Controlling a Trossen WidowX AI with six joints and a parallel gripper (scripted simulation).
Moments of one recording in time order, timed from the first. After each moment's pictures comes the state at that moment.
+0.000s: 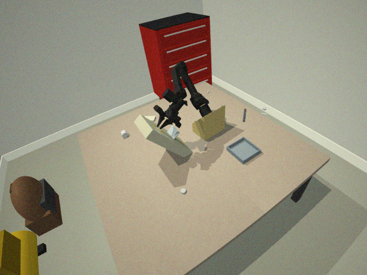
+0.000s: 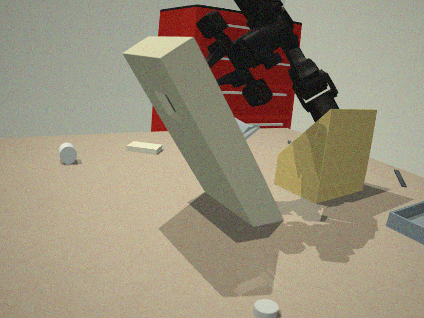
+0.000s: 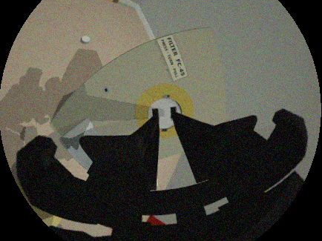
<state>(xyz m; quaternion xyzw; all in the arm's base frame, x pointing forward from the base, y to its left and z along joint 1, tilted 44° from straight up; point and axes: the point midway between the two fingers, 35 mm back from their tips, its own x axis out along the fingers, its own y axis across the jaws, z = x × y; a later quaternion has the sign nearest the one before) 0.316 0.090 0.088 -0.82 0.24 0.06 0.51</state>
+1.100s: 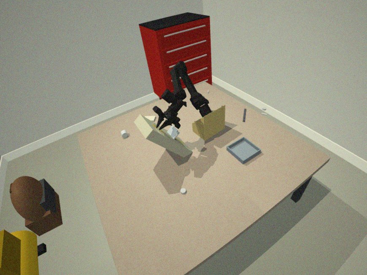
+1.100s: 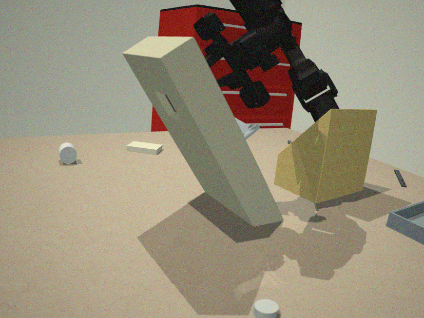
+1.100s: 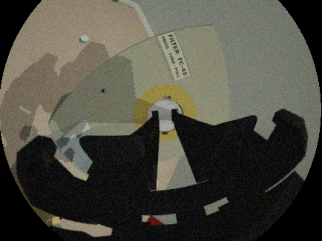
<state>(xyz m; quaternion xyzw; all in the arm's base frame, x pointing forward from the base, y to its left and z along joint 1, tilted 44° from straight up) 0.322 0.088 0.086 -0.82 0.25 0.06 0.51</state>
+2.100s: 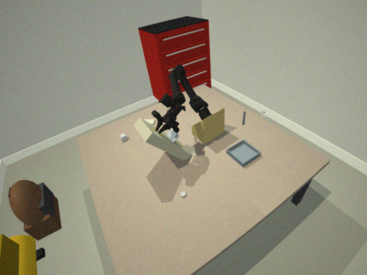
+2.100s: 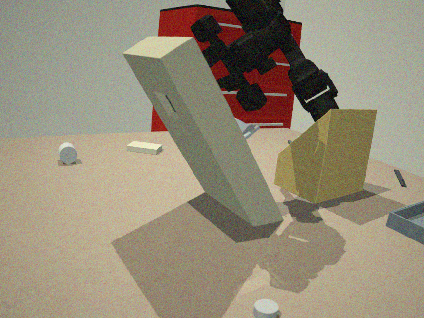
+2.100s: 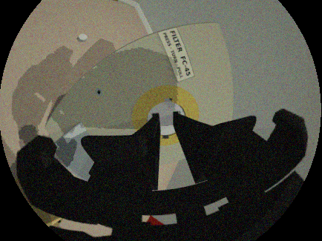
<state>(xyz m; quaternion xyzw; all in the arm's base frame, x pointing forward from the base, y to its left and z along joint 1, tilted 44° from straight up) 0.329 0.086 0.083 -0.82 0.24 0.06 0.51</state>
